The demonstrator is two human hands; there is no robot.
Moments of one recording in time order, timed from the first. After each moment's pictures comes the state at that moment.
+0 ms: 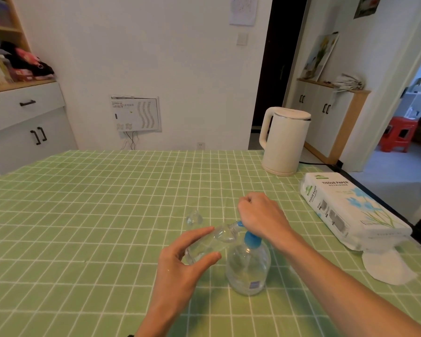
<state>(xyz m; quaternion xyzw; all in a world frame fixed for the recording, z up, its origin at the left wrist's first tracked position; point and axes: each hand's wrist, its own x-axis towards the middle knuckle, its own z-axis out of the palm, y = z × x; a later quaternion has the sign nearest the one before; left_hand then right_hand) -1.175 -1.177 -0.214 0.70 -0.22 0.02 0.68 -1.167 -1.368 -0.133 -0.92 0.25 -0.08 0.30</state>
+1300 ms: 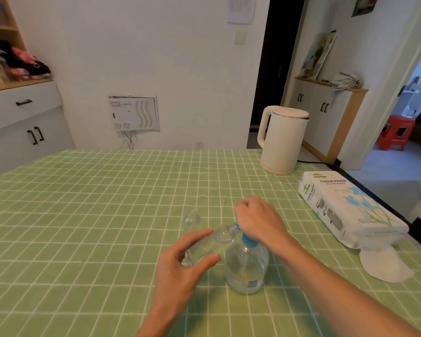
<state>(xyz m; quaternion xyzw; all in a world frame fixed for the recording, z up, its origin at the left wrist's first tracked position) -1.177 -1.179 -0.218 0.70 -0.22 0.02 0.67 -1.172 -1.364 -0.138 -0.91 0.26 -0.07 0.30</state>
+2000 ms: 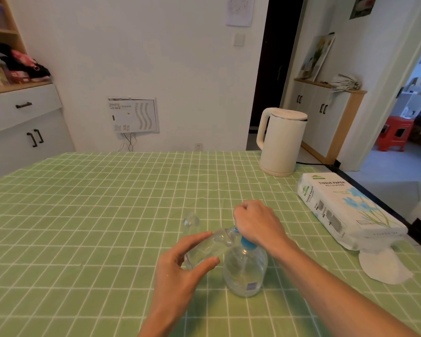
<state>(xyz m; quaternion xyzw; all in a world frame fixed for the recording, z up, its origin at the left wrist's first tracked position) -1.179 -1.179 -0.218 0.70 -0.22 0.02 0.67 -1.171 -1.365 -0.141 -0.91 0.26 -0.07 0.31</state>
